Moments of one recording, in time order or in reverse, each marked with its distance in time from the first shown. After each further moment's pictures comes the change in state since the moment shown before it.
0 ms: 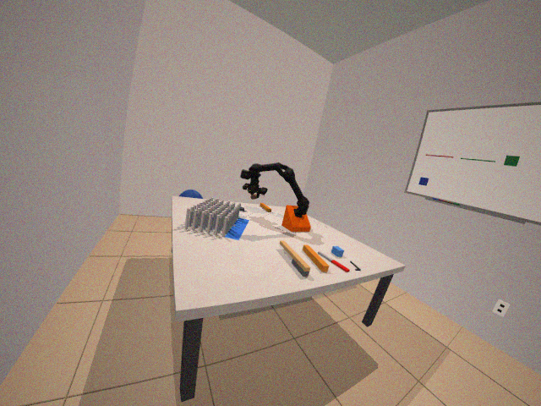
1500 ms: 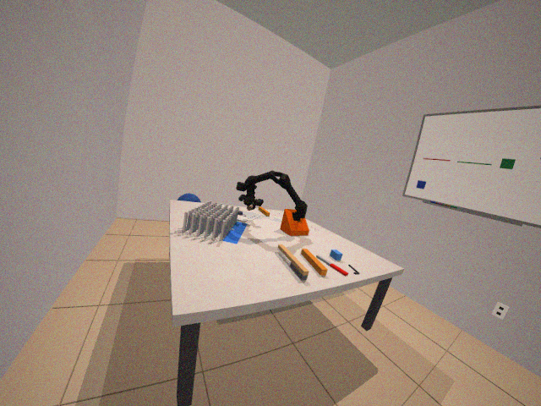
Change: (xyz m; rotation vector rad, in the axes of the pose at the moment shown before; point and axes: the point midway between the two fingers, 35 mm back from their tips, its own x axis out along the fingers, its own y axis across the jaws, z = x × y) arm 0.052 -0.004 0.033 -0.001 -0.002 -0.001
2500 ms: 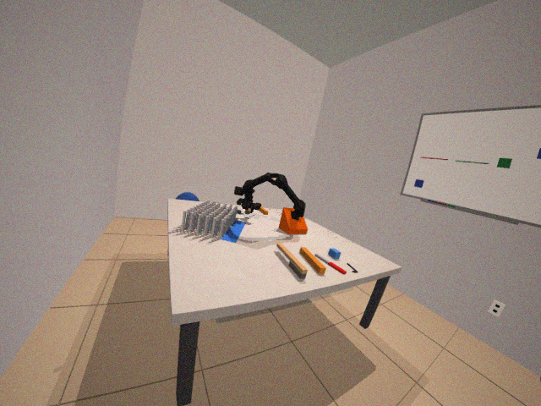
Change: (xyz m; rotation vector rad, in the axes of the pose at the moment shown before) arm 0.035 0.003 0.019 -0.001 -0.002 0.002
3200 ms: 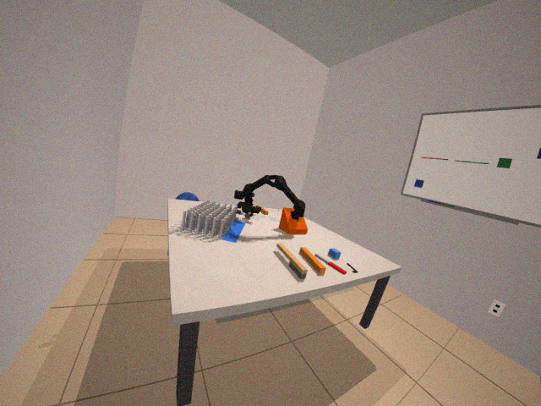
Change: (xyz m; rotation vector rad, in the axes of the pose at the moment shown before) arm 0.024 0.005 0.012 -0.001 -0.001 0.002
